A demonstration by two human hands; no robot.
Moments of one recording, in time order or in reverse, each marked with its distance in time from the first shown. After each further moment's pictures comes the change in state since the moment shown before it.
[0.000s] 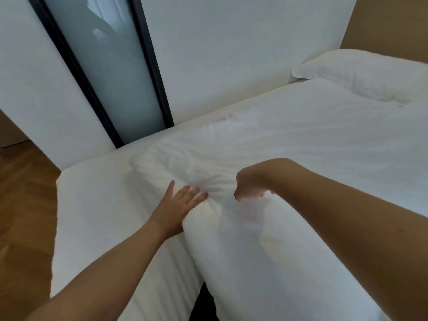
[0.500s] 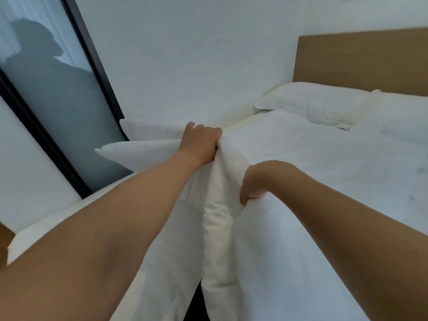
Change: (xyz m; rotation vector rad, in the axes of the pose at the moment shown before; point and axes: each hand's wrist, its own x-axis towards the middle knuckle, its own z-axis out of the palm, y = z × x) left_hand 0.245 0.009 -0.218 -0.010 0.325 -0.139; right_hand -0.038 0.095 -0.051 0.200 0.071 0.216
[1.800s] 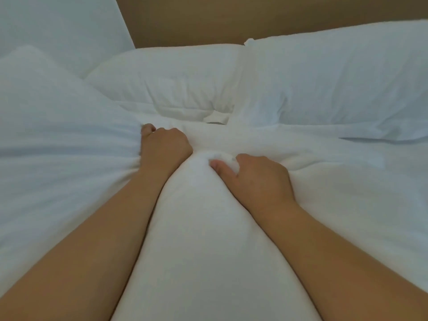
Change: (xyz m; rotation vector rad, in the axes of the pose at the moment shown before) left_hand 0.551 0.444 0.378 -0.089 0.037 0.161; right_hand 0.486 0.593 0.035 0.453 0.929 0.438
